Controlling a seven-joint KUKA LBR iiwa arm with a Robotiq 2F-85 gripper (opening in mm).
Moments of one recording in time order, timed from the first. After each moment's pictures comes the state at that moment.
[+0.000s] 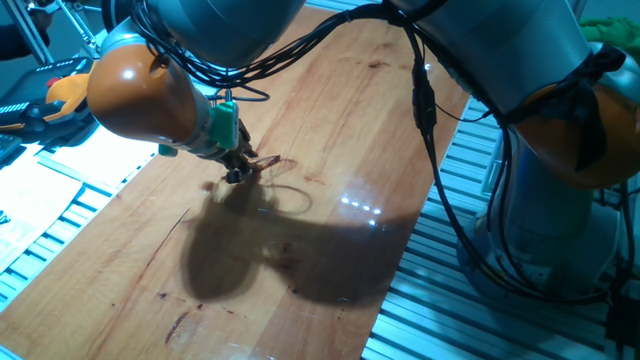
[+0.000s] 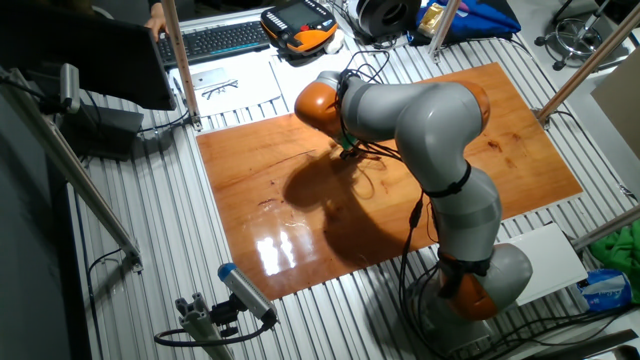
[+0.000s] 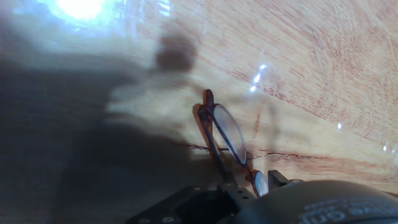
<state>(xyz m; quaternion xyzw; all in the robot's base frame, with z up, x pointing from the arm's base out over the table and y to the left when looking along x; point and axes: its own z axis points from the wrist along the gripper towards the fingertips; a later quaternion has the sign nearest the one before) 0.556 0.026 0.036 0.20 -0.94 0.26 0.07</state>
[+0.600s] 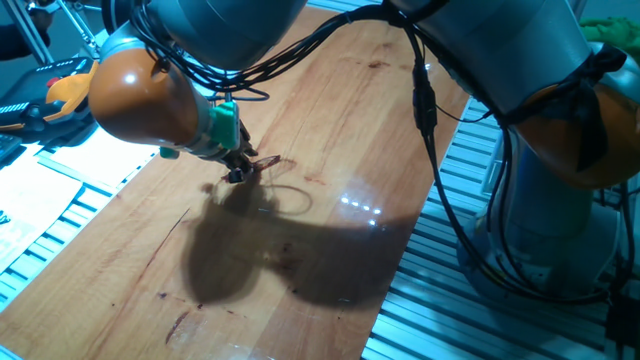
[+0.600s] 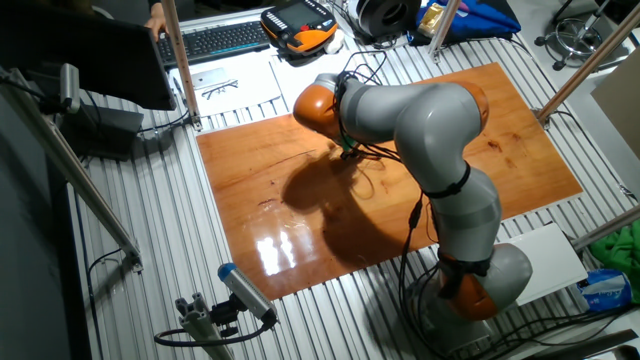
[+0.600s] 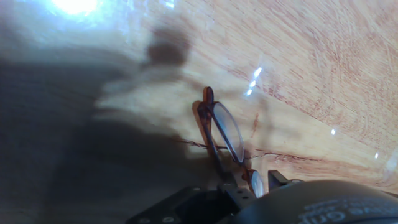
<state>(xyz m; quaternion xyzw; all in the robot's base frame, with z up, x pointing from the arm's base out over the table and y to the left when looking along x) 0.556 0.023 0.037 0.21 -0.94 0.26 0.07</state>
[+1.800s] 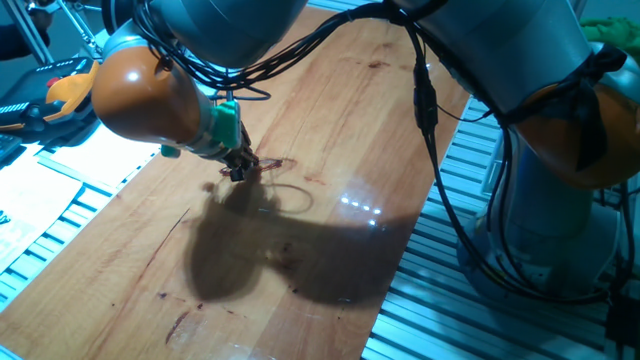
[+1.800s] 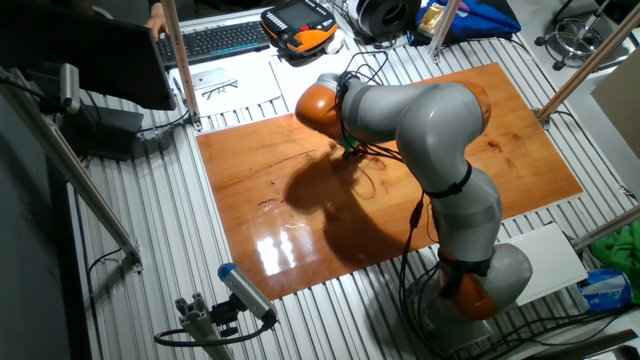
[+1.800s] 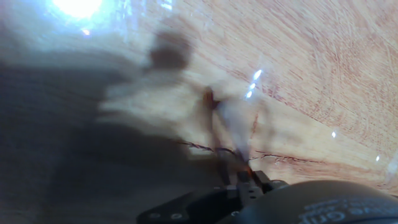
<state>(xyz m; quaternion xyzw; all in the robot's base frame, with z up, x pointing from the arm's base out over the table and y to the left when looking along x) 0.557 0.023 0.036 0.21 -0.94 0.26 0.06</state>
